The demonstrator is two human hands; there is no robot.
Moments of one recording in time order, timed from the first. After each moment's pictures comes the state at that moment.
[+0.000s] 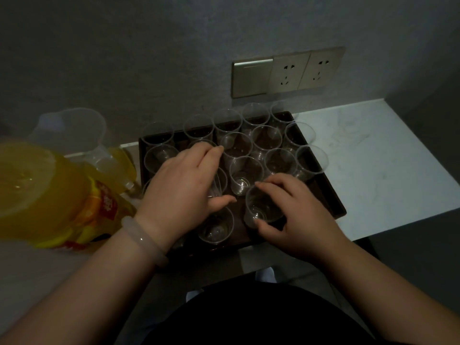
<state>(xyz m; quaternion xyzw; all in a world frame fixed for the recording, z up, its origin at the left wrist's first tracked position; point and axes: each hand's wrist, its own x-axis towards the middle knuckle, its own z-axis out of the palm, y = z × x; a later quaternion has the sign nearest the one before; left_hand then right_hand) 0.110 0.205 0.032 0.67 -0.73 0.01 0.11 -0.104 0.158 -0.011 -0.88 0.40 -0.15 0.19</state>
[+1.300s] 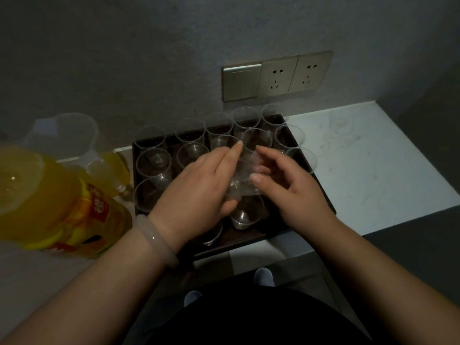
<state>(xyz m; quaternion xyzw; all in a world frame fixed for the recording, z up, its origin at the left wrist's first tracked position) 0.078 0.197 0.035 0.62 -0.77 -0.01 0.12 -0.097 0.141 0.018 -0.70 0.38 -0.33 0.51</state>
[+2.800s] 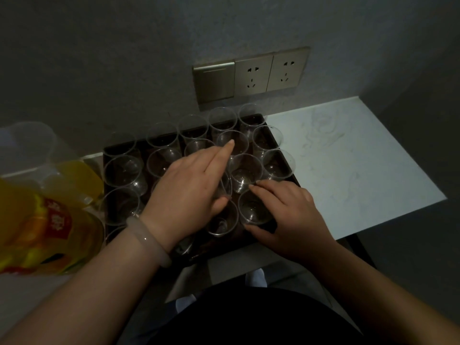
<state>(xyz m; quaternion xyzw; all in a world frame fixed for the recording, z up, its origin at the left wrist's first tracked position) 0.056 0.162 0.021 0.63 -0.77 0.01 0.11 -0.157 0.127 -0.038 -0.90 0.39 -0.17 0.09</state>
